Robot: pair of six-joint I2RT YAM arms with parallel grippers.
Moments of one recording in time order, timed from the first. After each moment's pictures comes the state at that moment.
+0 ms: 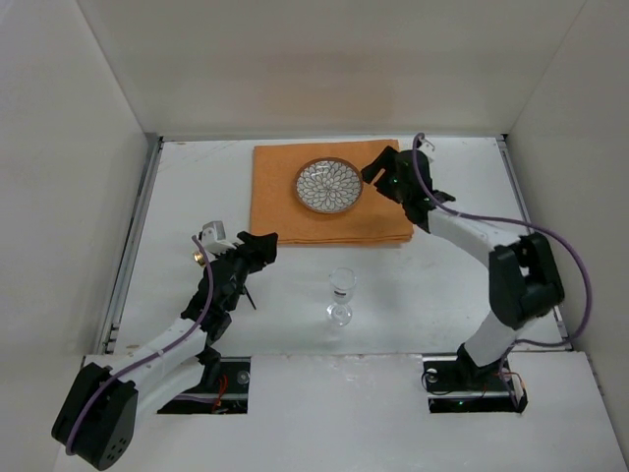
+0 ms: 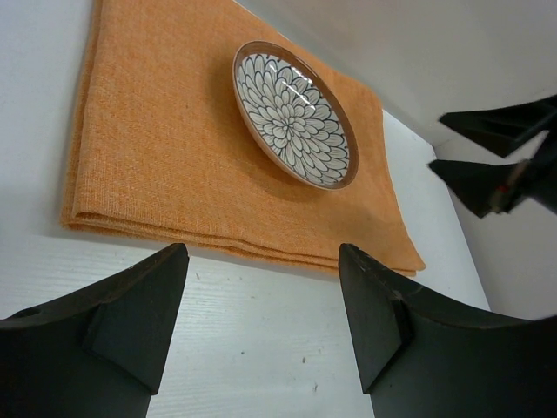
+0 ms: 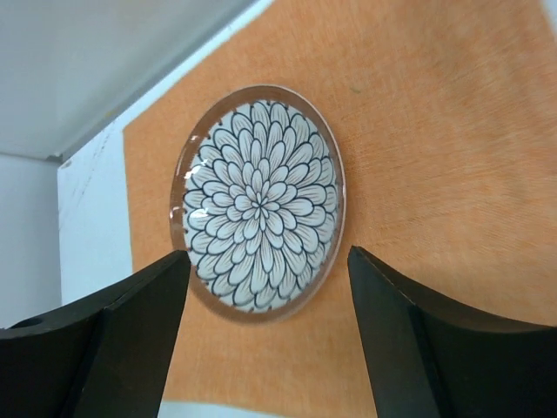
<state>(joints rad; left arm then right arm) -0.50 0.84 0.16 0.58 -0.28 -0.74 0.40 1.72 1.17 0.11 0.17 0.84</state>
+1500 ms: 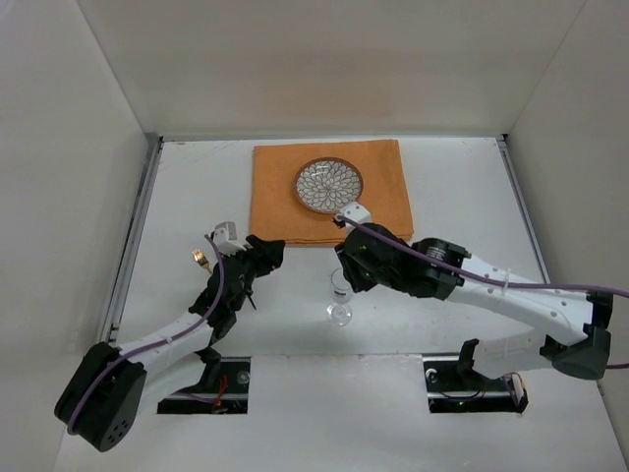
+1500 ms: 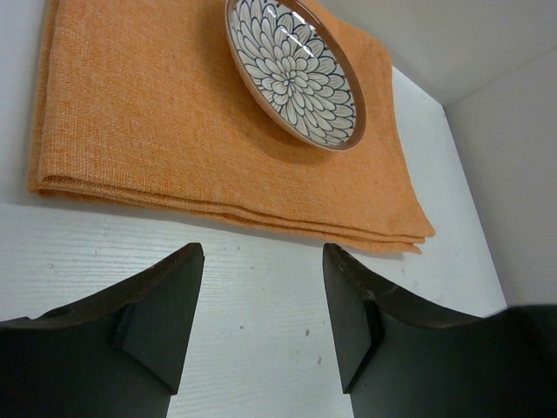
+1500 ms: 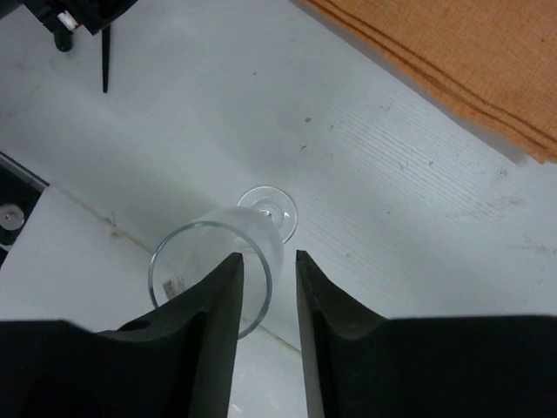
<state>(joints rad) -0.55 0.95 0.16 0.62 -0.26 -0.75 1.14 1.28 1.31 -0.87 0.35 0.43</state>
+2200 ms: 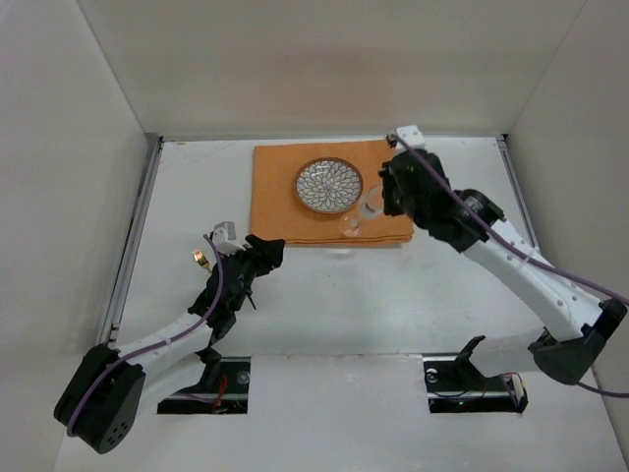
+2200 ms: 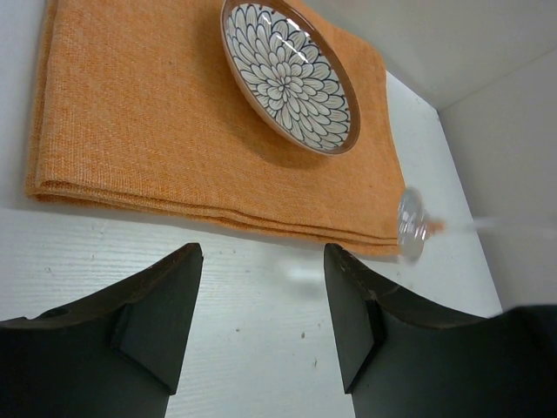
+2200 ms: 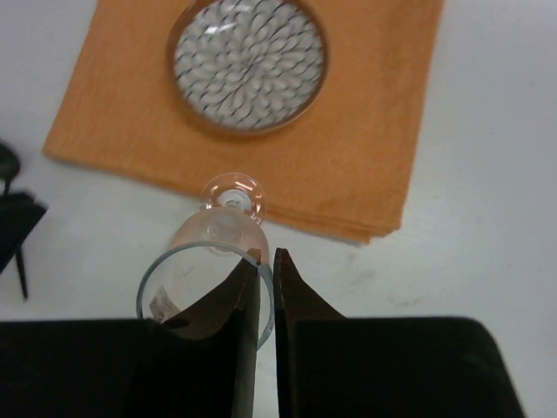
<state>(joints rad) -0.55 0.94 0.16 0.62 -0.26 -0.75 0.78 1.31 1.50 -0.77 0.45 0.28</state>
